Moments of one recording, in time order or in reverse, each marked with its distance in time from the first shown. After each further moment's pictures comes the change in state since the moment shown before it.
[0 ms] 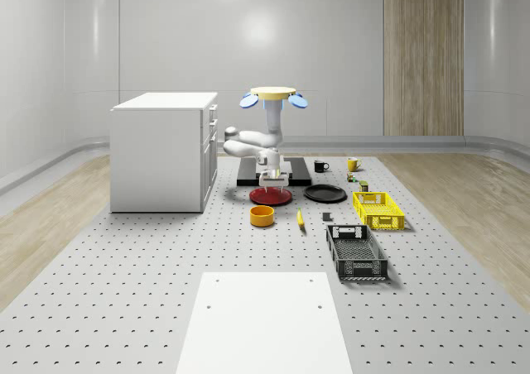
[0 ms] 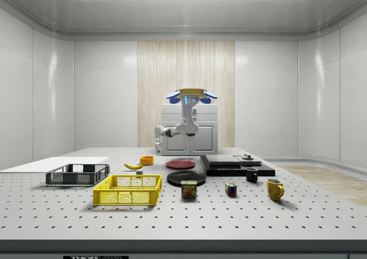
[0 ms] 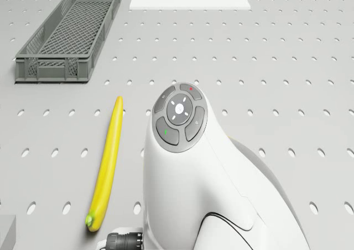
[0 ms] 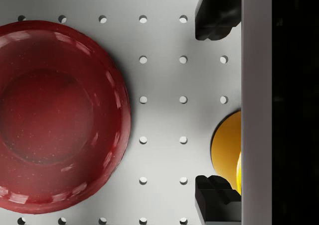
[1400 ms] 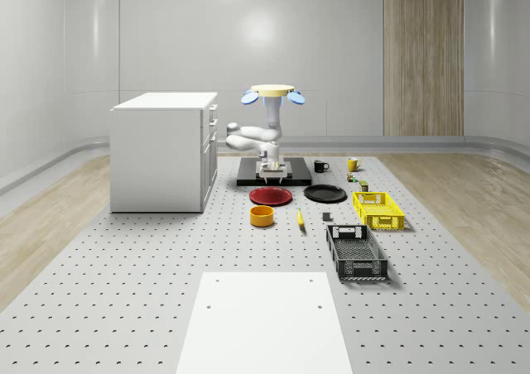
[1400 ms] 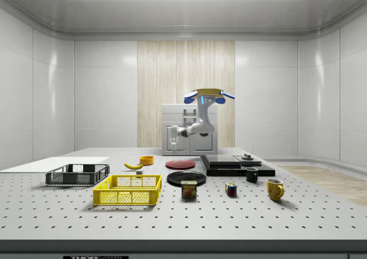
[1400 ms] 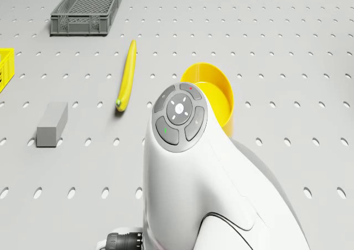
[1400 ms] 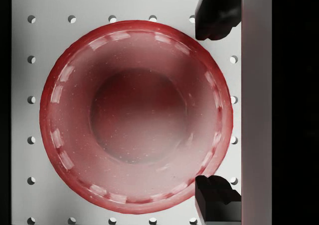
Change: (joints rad) arm 0.001 0.006 -0.001 0.000 -0.002 -0.005 -0.001
